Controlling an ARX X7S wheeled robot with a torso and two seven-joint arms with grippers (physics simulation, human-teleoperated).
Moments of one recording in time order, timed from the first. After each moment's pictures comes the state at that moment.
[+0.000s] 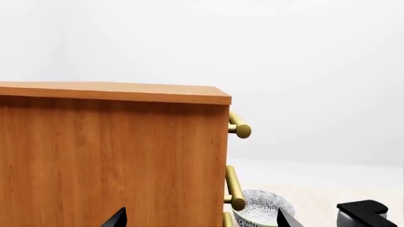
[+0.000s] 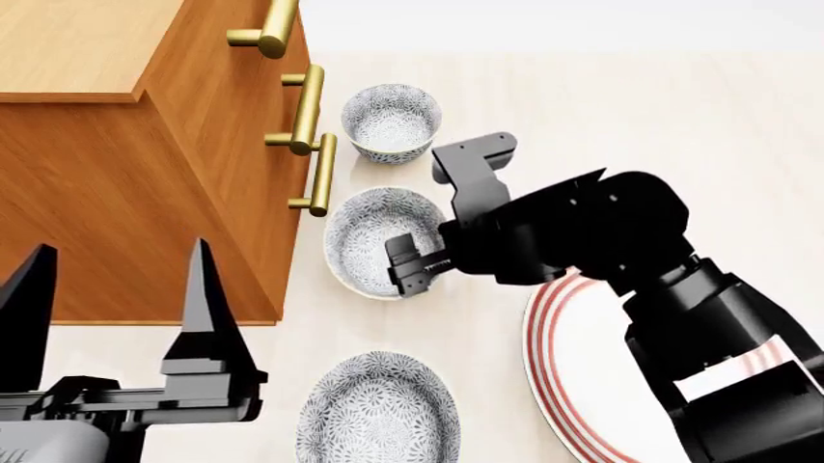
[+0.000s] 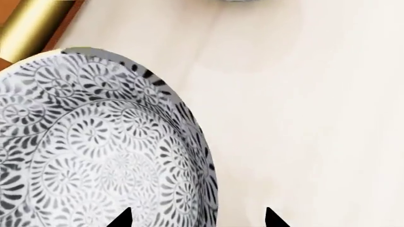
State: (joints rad) left arm -0.91 -1.18 1.48 1.00 -0.54 0.17 -1.48; right arm 1.32 0.23 -0.79 0.46 1.28 1.19 0.41
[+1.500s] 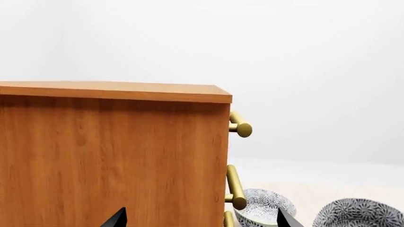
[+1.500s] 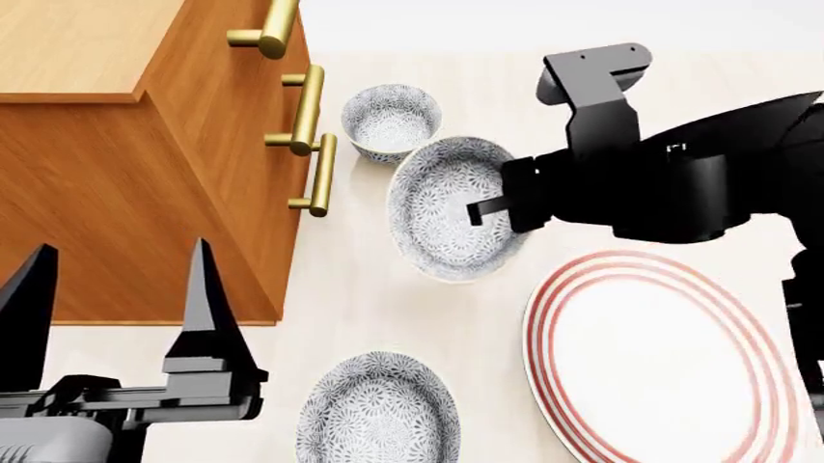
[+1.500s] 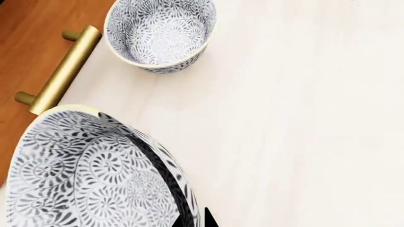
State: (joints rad) left arm -0.88 -1.18 1.44 1.00 -0.55 0.16 -1.47; right arm 1.43 0.49 -0.60 0.23 1.69 1.37 0.76
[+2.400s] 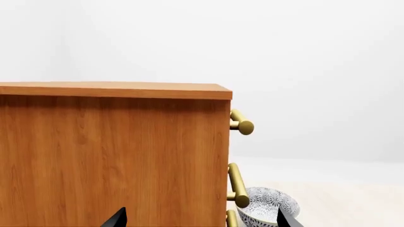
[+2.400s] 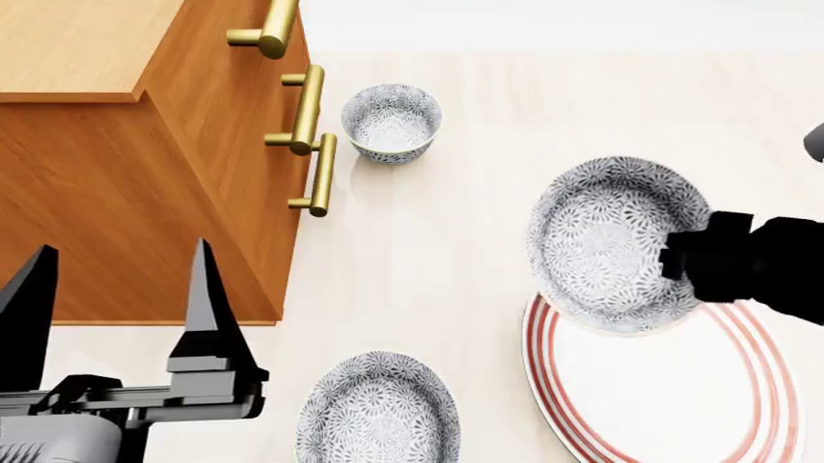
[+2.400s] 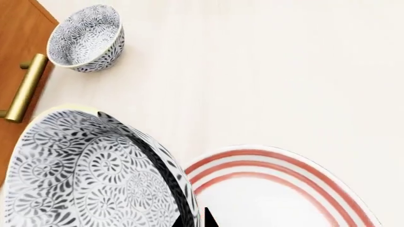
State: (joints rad) left arm -0.86 -1.17 1.42 1.00 -0.55 0.13 -1.47; right arm 1.03 1.07 -0.26 -0.20 2.30 1.14 1.04
